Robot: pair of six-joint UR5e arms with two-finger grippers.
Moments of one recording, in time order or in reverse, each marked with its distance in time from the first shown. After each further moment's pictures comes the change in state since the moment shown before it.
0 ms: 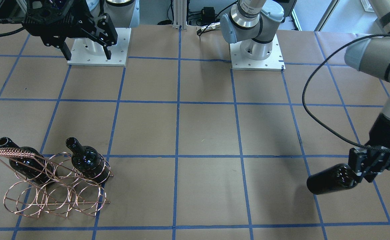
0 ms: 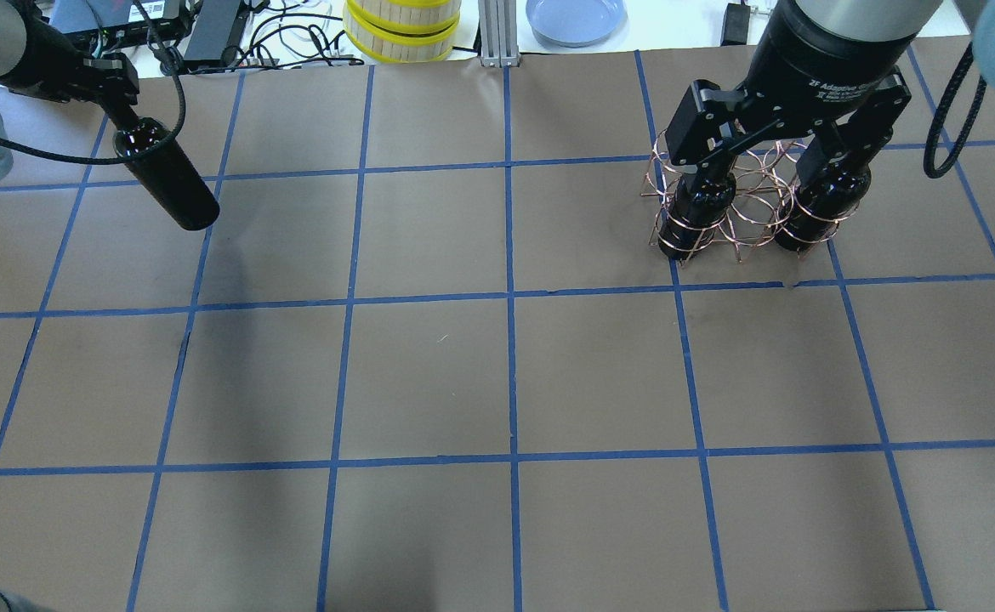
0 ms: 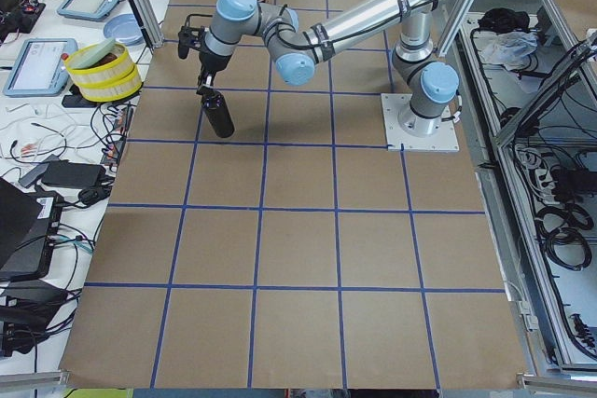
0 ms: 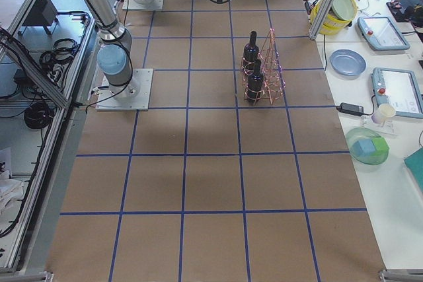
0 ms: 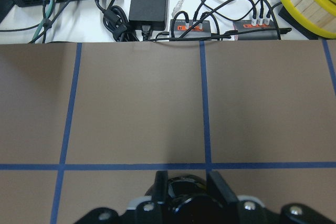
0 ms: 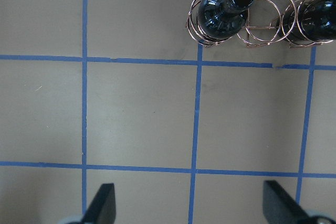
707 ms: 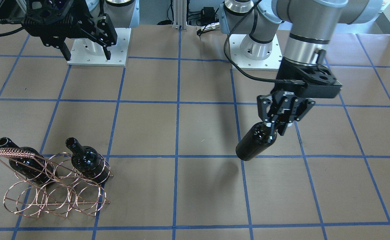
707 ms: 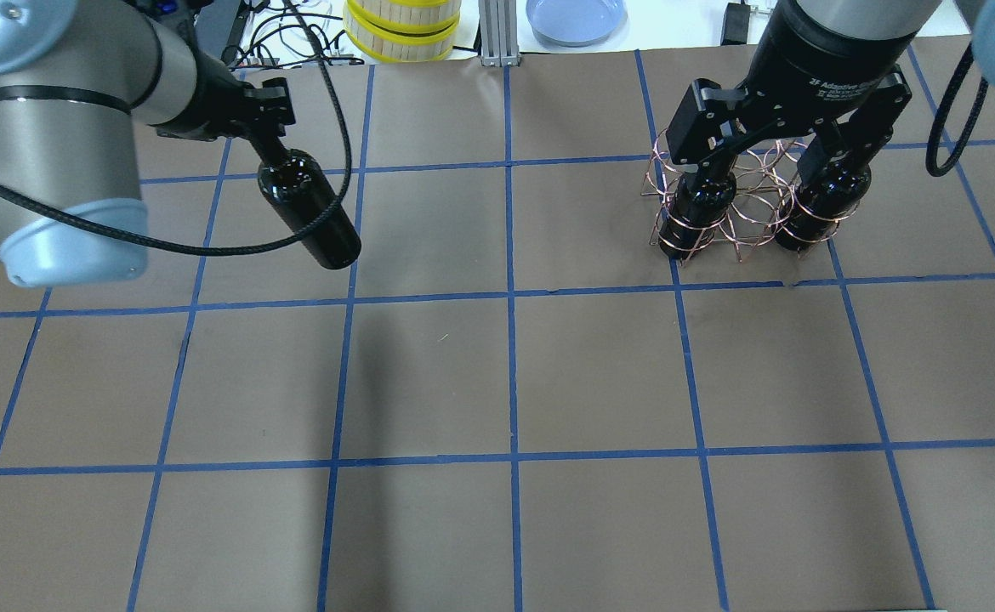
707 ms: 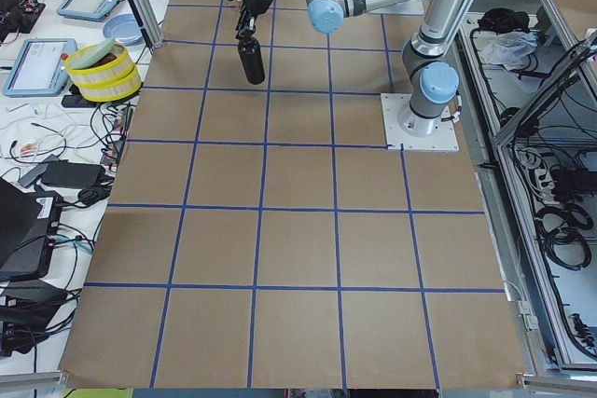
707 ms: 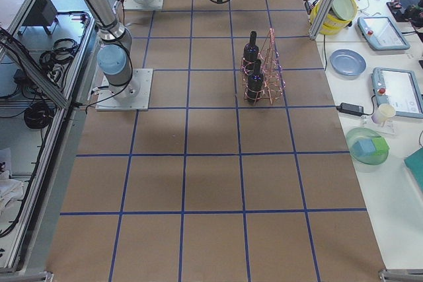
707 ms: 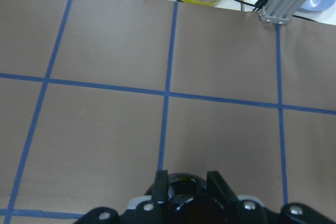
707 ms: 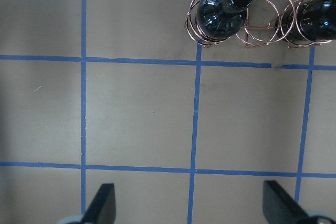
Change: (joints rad) left arm -0.368 0.214 -0.154 0.008 0.121 -0.372; right arm 0.000 0.000 0.000 0.000 -0.003 0.000
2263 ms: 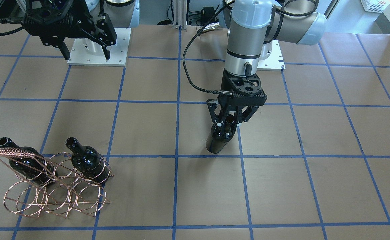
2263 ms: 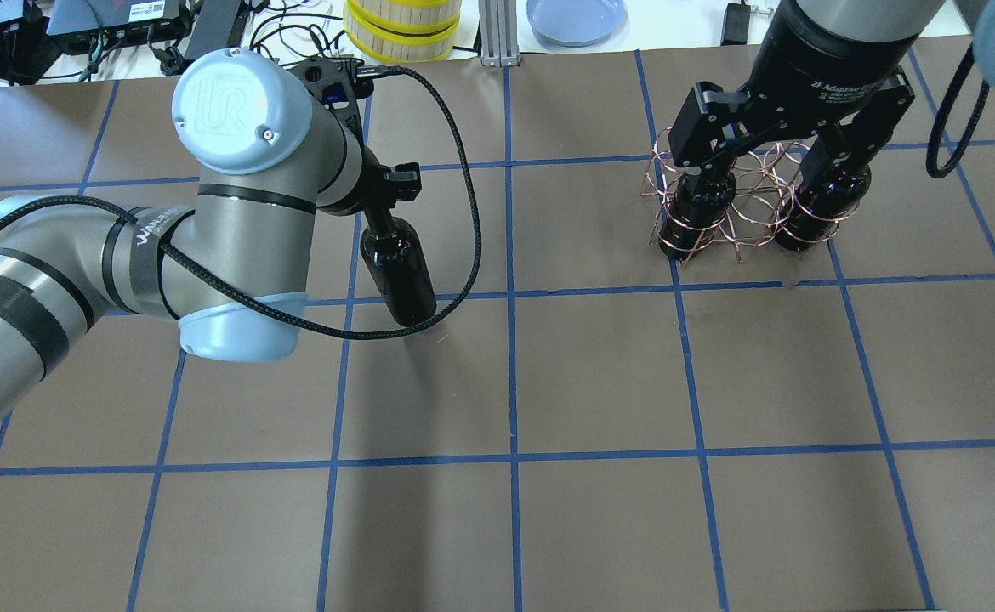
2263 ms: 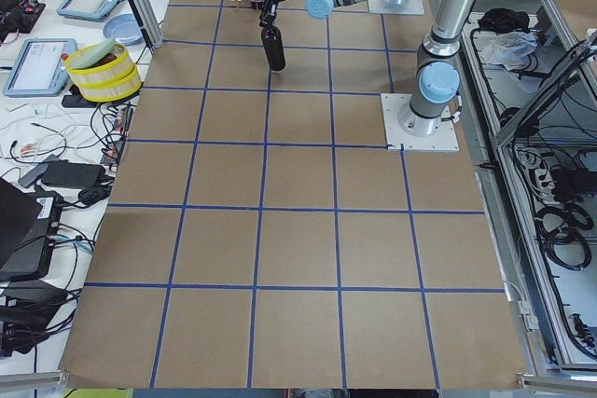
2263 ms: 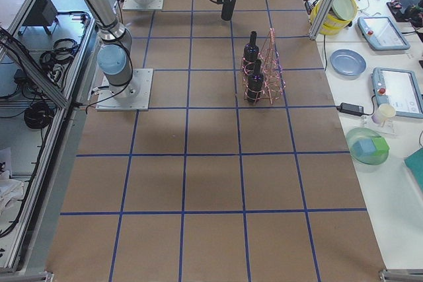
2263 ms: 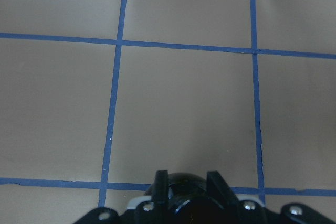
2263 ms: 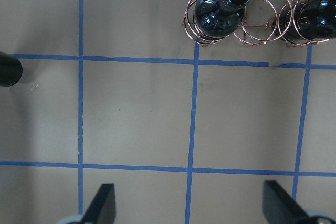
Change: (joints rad) left arm -0.171 -0.075 -0.091 0.089 0.096 -0.106; right arm 0.000 -0.002 0.002 0.003 -0.008 -0.002
